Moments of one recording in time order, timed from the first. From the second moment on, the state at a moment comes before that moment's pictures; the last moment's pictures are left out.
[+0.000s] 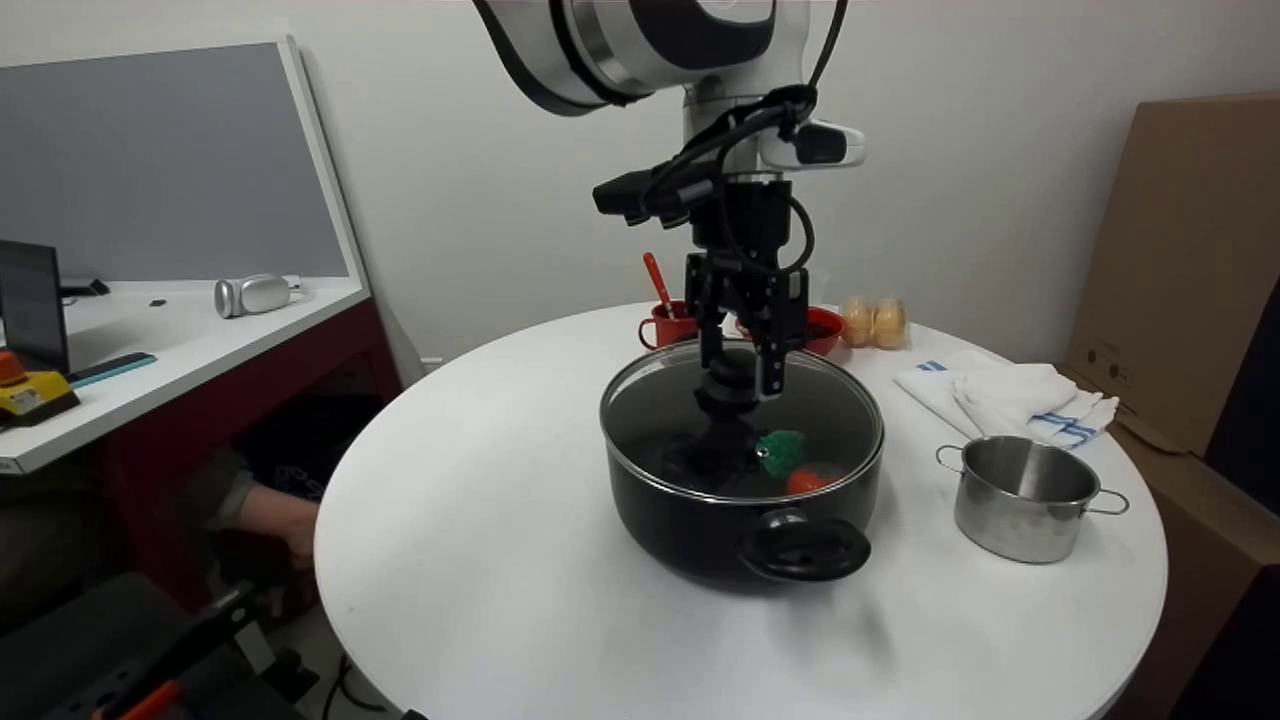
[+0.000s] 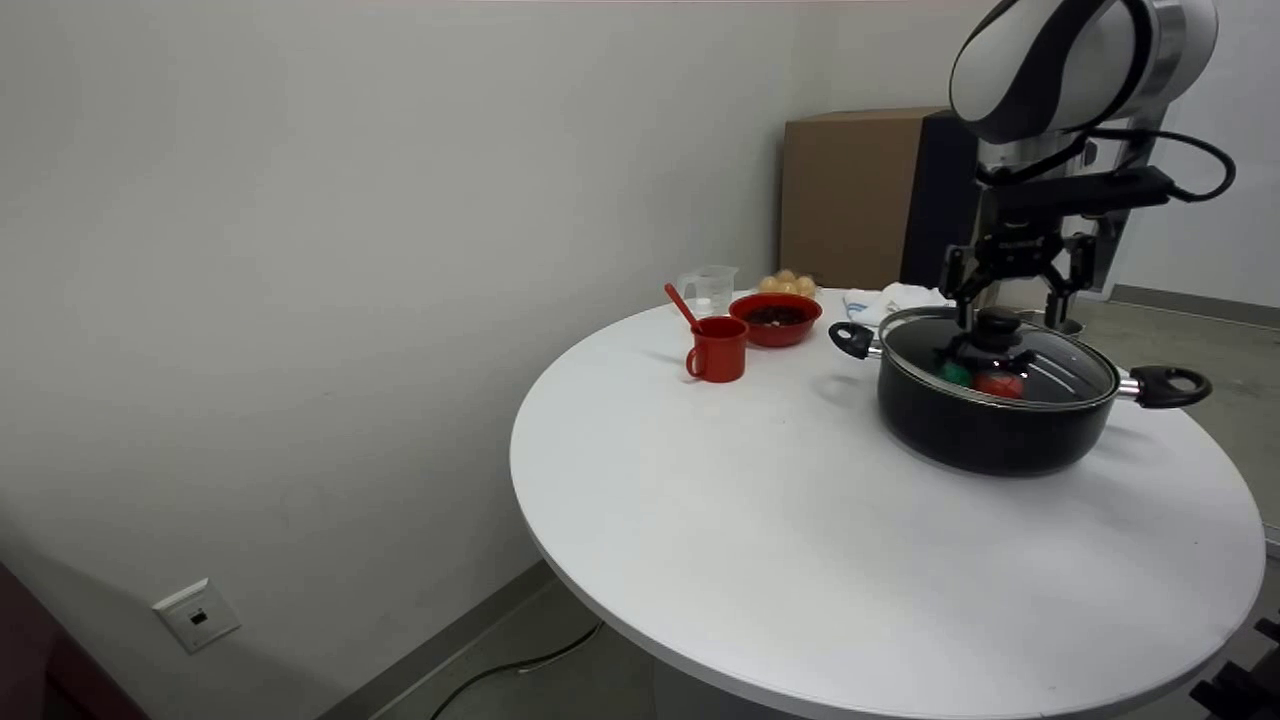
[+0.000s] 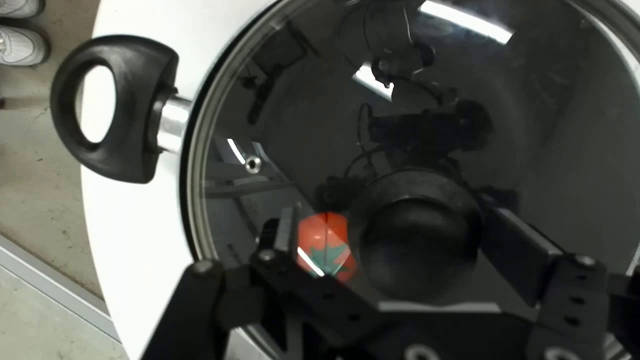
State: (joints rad) arm -0.15 0.30 -0.19 -2.12 -0.06 2.33 0.32
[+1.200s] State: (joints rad) arm -0.15 0.29 -0.18 -2.12 -0.01 2.35 0.28
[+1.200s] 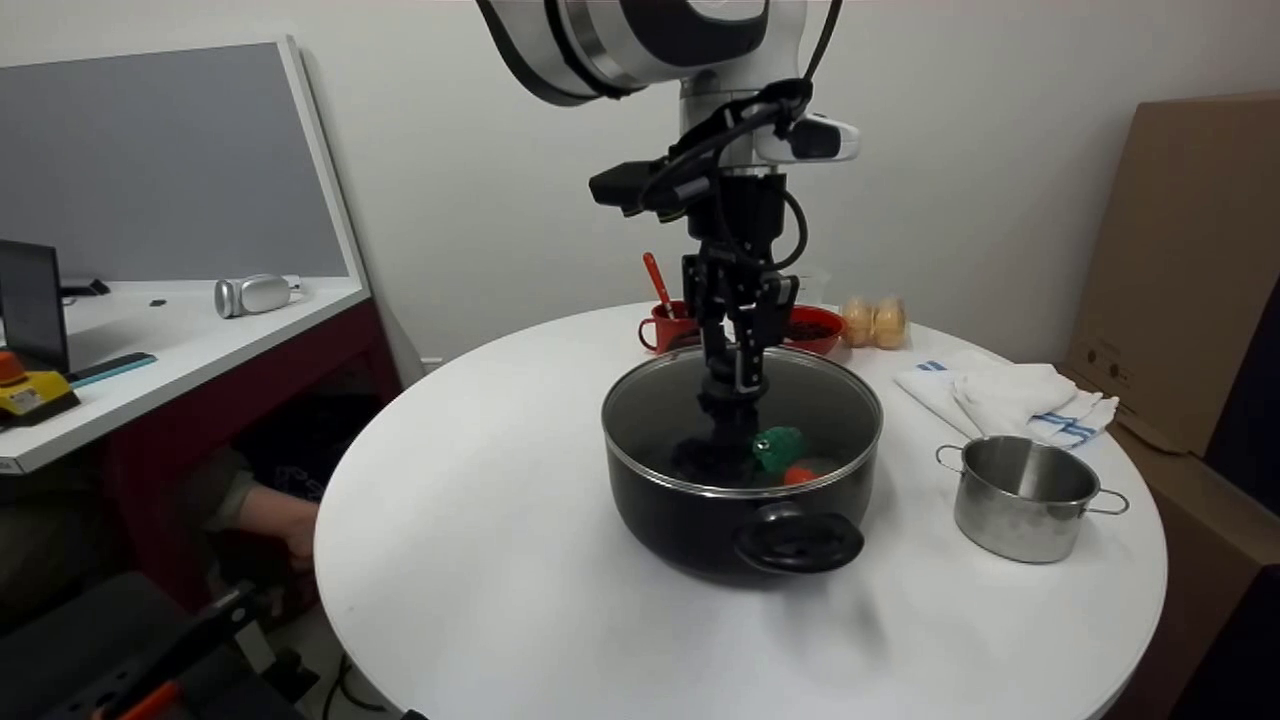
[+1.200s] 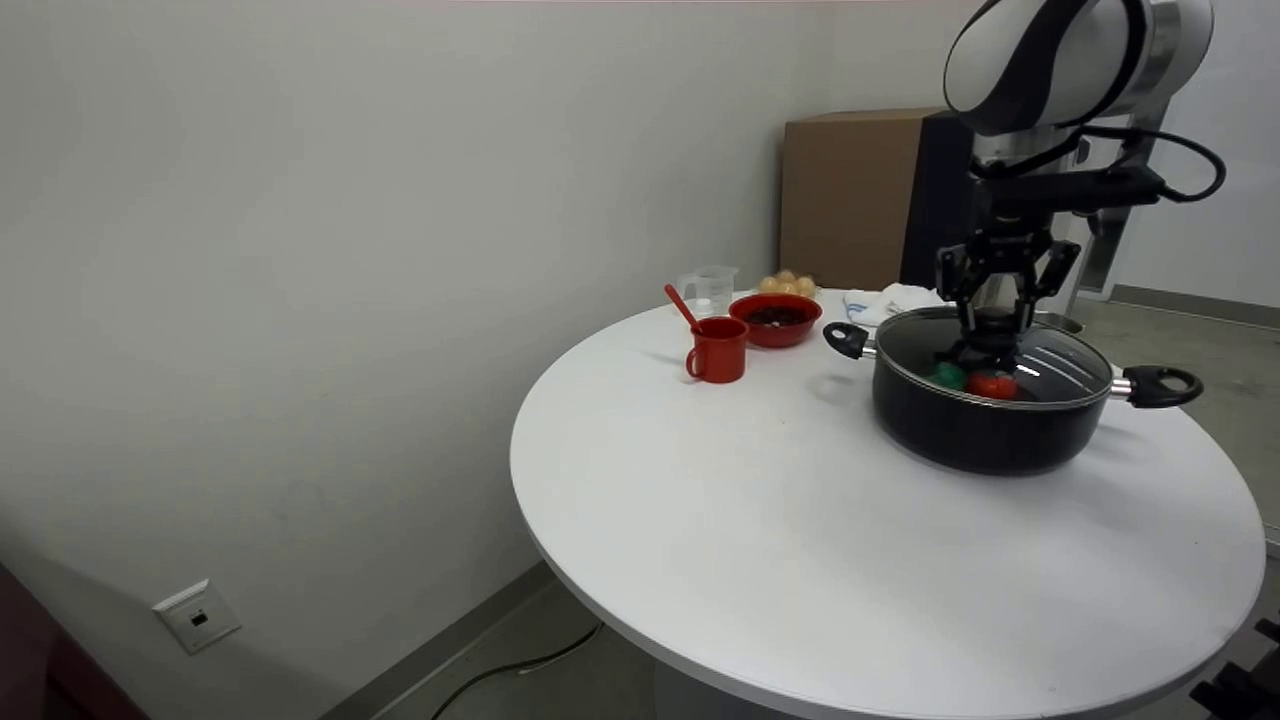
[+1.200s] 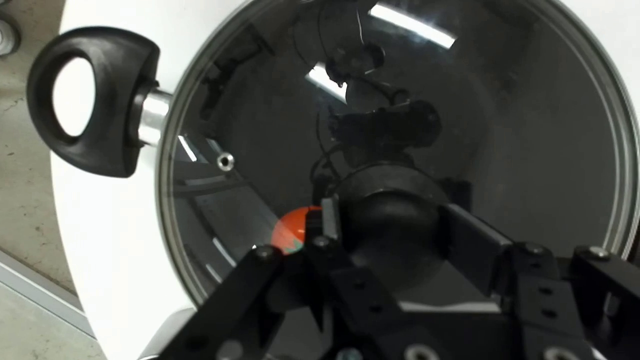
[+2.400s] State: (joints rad) arm -0.15 0.26 -0.18 -2.10 0.04 2.19 0.26
